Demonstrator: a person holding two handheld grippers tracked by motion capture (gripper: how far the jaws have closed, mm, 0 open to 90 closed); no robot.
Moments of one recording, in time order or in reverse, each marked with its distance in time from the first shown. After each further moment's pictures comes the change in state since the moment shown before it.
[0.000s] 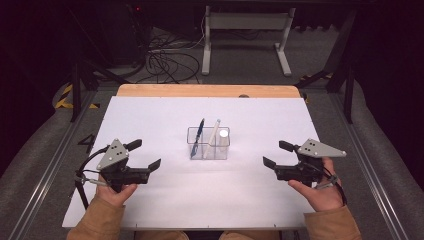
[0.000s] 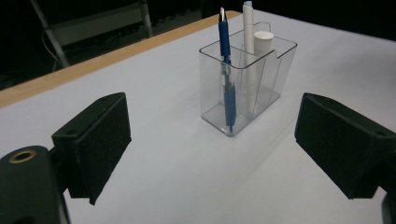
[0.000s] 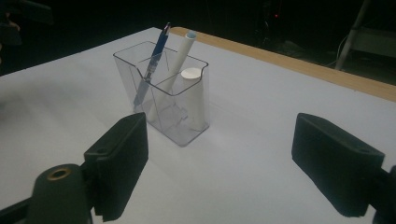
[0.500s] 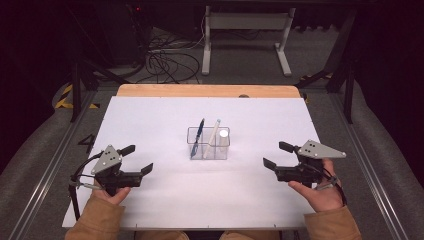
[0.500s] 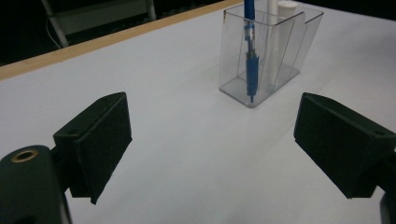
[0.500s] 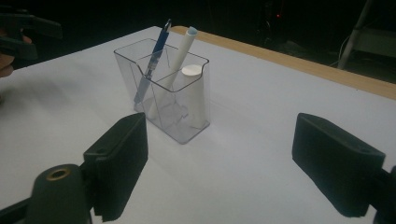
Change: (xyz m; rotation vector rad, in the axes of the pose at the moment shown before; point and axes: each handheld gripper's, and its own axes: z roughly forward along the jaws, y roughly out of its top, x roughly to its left) left arm 0.015 -0.026 0.001 0.031 0.045 0.042; right arm -0.001 -0.004 0.001 -0.001 0.008 -0.001
